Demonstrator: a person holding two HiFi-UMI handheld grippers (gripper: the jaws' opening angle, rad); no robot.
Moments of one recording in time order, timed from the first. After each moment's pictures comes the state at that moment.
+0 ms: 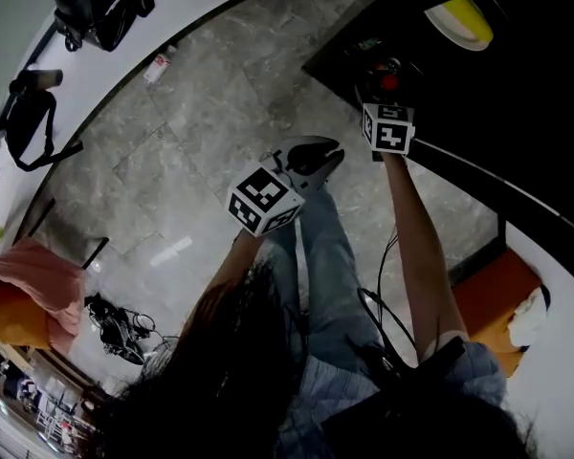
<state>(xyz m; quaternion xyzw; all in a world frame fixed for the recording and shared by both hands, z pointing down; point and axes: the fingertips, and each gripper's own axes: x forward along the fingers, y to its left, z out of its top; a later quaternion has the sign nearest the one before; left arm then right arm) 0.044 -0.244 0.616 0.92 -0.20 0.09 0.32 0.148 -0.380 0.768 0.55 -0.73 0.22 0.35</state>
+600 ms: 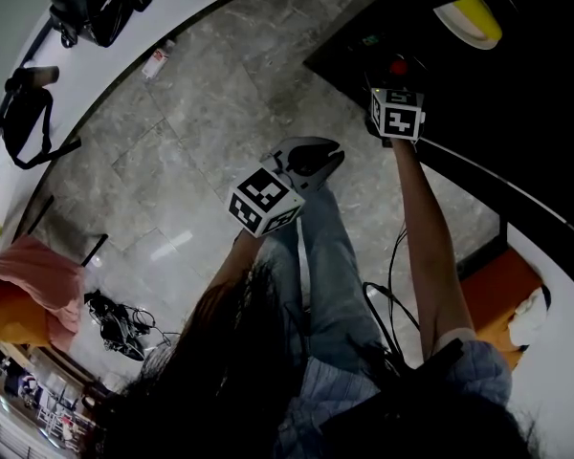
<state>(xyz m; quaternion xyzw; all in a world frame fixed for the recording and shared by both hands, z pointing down) 0.044 -0.238 0.637 0.92 -0.19 0.10 0.33 0.164 -0.408 0.771 0.56 -0.72 0.19 0.37</state>
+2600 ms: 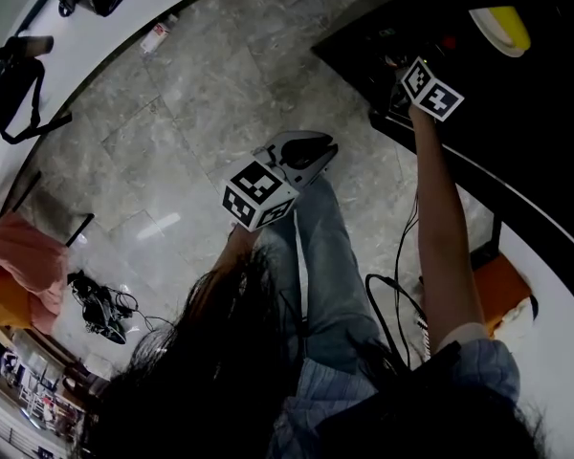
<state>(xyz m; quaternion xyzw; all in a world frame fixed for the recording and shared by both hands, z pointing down) 0.018 -0.228 0.682 0.90 -0.23 0.10 0.37 0.192 -0.473 0.774 0.64 -0.70 0.25 0.18</state>
